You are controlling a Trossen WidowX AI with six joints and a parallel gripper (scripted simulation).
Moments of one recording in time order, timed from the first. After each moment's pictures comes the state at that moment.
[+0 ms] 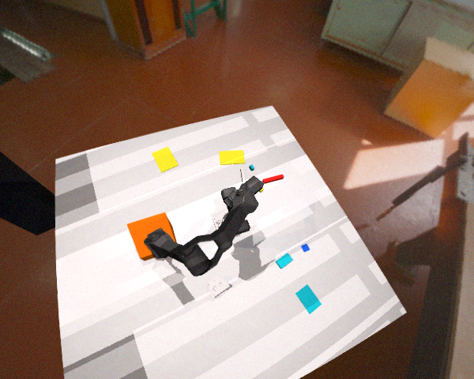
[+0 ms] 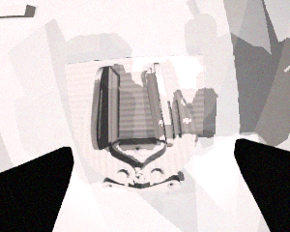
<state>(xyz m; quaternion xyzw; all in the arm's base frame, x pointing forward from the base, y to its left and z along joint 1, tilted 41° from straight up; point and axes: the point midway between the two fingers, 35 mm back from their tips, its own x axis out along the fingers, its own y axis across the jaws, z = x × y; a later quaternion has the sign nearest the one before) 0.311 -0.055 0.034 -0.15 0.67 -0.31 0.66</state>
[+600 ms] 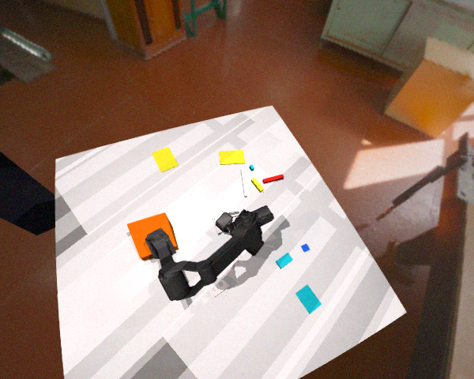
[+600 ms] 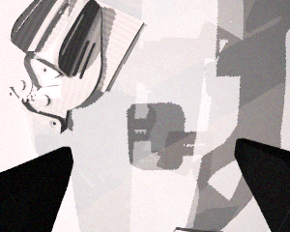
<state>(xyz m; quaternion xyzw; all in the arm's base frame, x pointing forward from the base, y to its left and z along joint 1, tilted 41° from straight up) 0.277 -0.119 0.098 -0.32 0.73 -0.10 0.59</state>
